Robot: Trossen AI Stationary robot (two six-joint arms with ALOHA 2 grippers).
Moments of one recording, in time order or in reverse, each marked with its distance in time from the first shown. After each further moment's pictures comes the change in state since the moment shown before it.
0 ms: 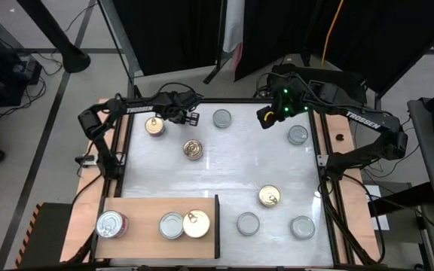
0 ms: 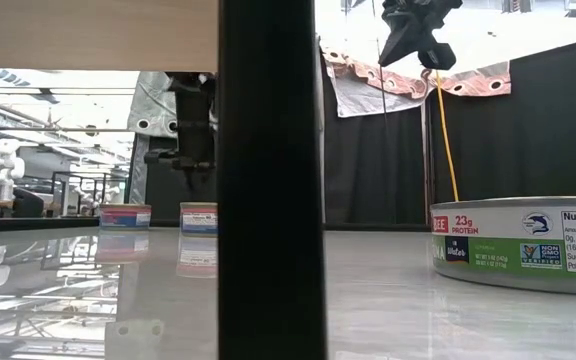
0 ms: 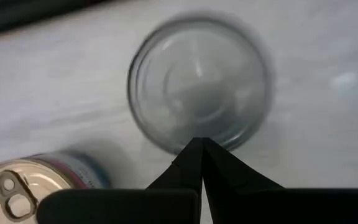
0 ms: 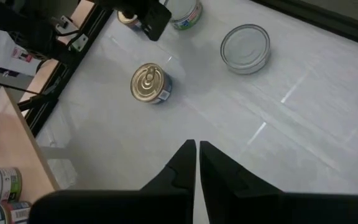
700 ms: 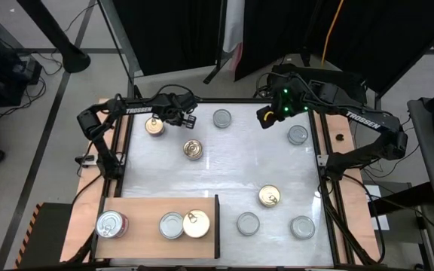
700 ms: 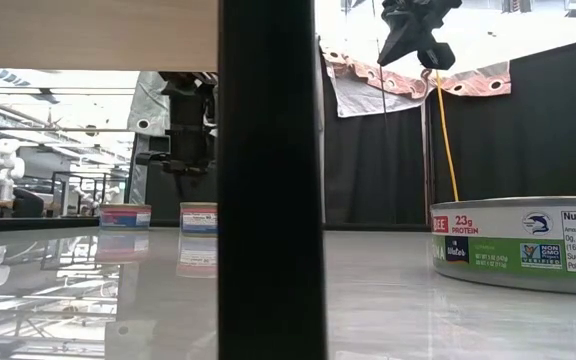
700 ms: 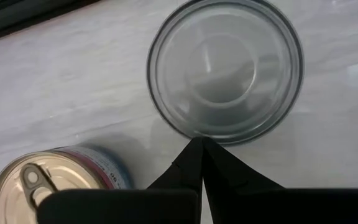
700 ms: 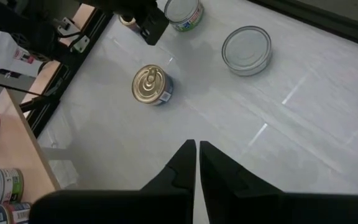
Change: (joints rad) left arm 0.004 -0.014 -0.043 -0.013 -0.017 0.049; right arm 0.001 0.000 0.000 0.007 0.000 0.003
